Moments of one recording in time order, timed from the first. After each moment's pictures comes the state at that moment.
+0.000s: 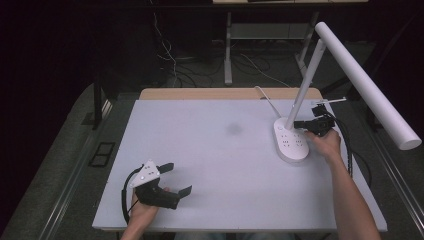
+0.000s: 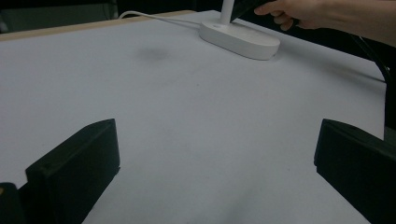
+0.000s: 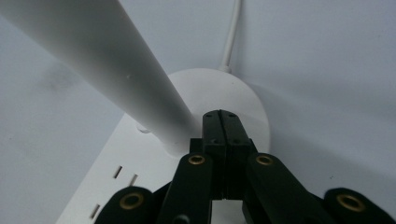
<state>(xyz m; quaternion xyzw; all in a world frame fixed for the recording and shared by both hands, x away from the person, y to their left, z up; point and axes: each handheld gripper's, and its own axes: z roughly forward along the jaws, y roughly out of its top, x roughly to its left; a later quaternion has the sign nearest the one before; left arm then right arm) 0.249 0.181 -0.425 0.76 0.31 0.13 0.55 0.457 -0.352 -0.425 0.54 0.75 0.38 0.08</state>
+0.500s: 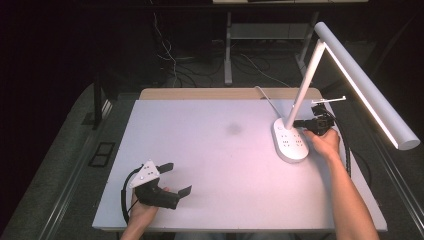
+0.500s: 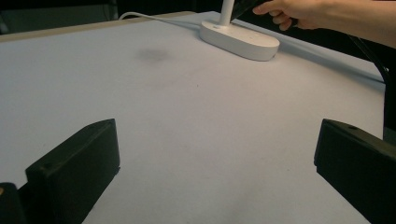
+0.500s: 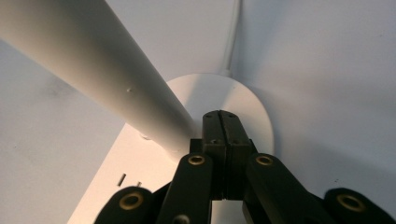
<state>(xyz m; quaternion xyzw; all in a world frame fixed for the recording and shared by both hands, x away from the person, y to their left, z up) 0.249 0.182 -0.425 0.76 0.31 0.13 0.55 0.459 -0.350 -0.424 0.55 0.74 0.38 0.07</state>
